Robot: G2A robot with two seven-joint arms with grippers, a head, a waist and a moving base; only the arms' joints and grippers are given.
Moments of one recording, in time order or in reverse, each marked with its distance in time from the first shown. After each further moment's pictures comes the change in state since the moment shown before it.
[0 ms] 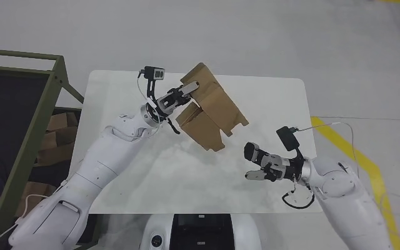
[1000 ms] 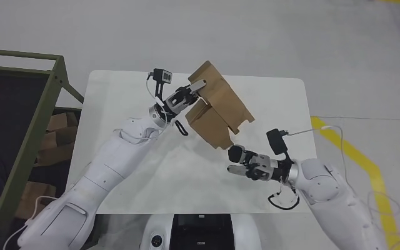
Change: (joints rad) left arm 0.030 -0.053 -0.011 -0.025 0.007 0.159 0.071; right arm 0.004 -0.019 -0.089 -0.034 -0.236 0.008 -0.255
